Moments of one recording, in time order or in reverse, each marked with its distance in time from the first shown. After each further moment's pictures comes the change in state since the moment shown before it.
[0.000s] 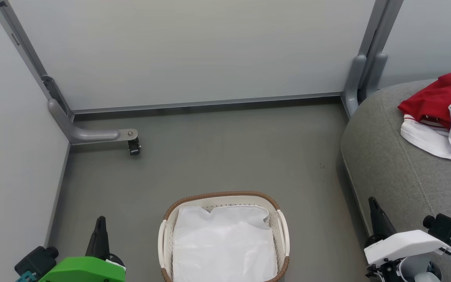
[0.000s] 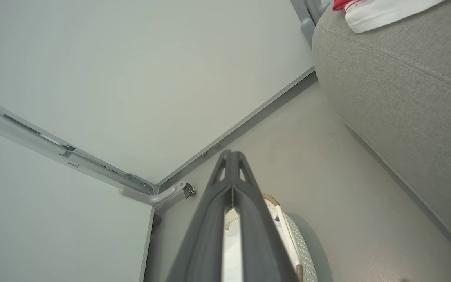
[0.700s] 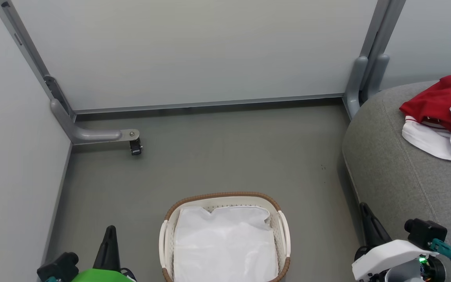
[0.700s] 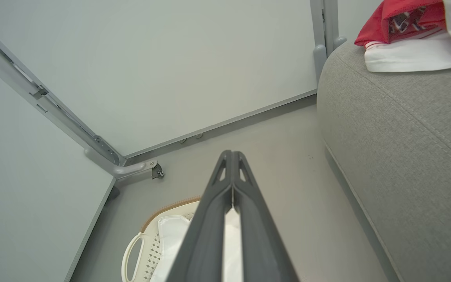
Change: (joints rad) left arm 0.041 0.006 -0.064 0.011 0.273 0.022 -0.086; right arm 0.020 0.001 0.042 0.023 -0.315 0.000 -0.085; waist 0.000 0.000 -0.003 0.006
